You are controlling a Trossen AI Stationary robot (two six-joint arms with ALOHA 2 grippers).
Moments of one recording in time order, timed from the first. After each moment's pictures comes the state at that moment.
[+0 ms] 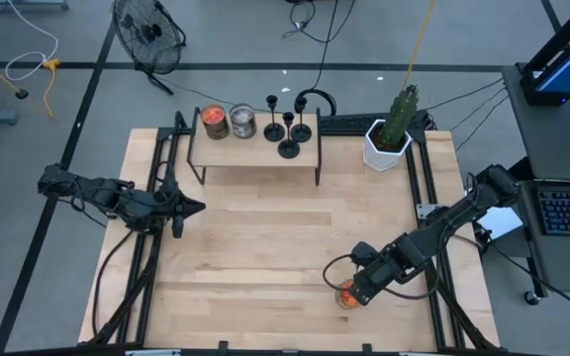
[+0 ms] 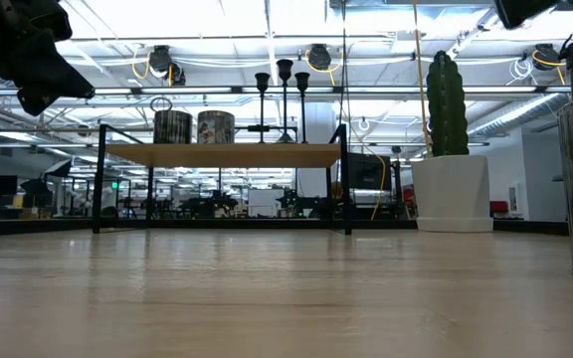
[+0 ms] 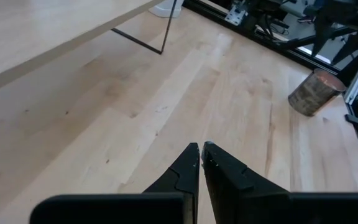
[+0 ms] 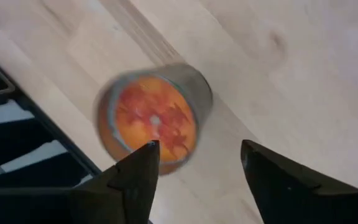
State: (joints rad) left arm -0.33 0.33 0.44 -0.62 -0.46 -0.62; right arm 0.61 1.48 1.14 -0.94 -0.03 1.42
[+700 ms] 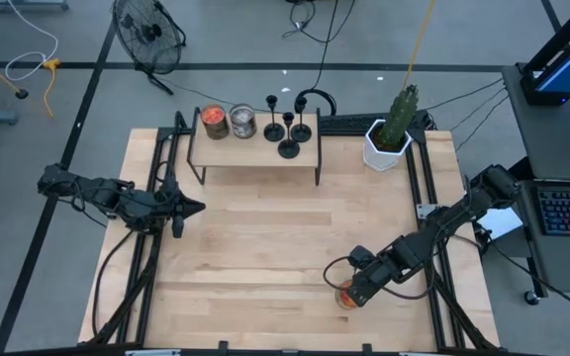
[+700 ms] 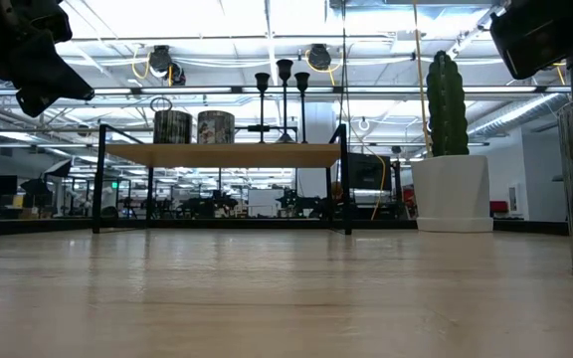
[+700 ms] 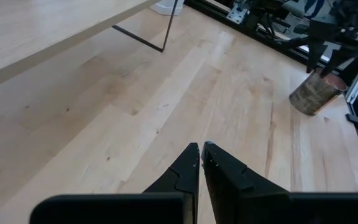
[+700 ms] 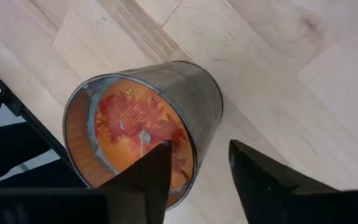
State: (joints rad) left arm -0.33 0.33 0.44 -0.63 -0.46 -0.63; right arm 0.61 1.48 0.96 -0.68 -0.06 1.45
